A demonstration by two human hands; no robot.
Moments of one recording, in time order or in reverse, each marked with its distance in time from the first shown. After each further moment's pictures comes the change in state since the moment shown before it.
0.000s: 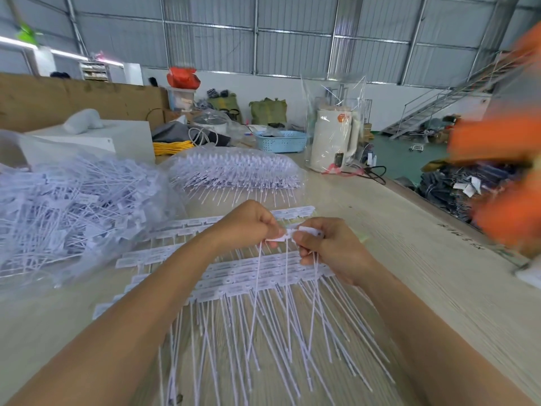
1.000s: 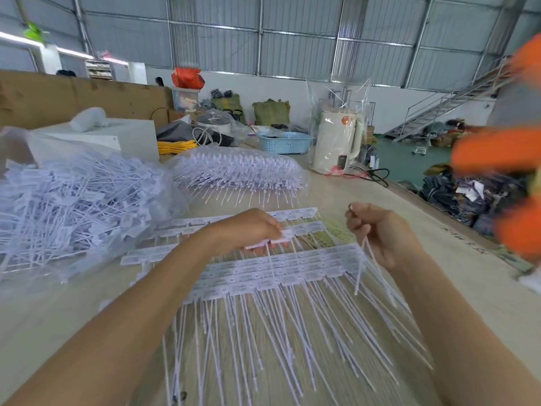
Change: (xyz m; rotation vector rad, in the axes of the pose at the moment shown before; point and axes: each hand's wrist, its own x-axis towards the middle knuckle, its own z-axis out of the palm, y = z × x) left_hand -0.008 0.009 -0.006 -0.055 -0.127 -0.155; right_hand 0.005 -0.018 -0.057 0.675 0.292 0.266
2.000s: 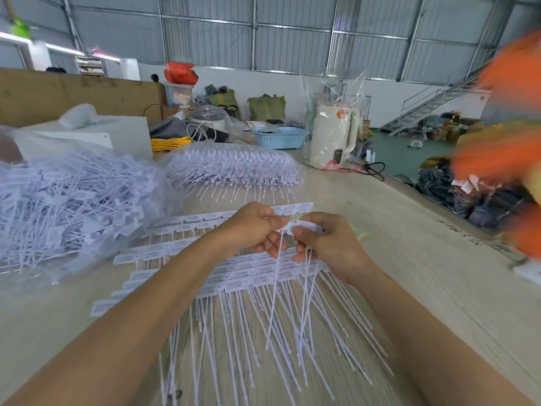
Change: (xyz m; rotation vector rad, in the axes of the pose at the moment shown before) left_hand 0.005 -0.001 0.018 -0.221 0.052 0.057; right_hand -0.018 0.054 0.037 -0.683 -0.202 -0.317
